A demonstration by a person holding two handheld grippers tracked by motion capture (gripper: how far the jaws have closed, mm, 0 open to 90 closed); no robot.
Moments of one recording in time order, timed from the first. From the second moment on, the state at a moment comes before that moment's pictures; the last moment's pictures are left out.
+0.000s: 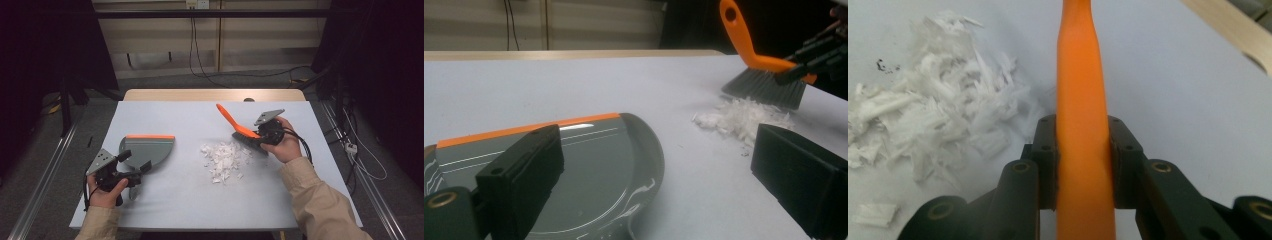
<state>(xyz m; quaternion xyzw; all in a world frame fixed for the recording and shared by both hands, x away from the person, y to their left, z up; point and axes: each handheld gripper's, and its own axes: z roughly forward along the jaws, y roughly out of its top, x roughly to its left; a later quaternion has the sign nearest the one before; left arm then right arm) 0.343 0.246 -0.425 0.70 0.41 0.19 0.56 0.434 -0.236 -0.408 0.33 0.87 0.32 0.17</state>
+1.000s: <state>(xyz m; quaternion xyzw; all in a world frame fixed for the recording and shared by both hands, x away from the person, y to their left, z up) 0.340 0.246 -0.421 0.70 0.40 0.19 0.56 0.405 -0.207 -0.392 0.45 0.79 0.38 0.18</state>
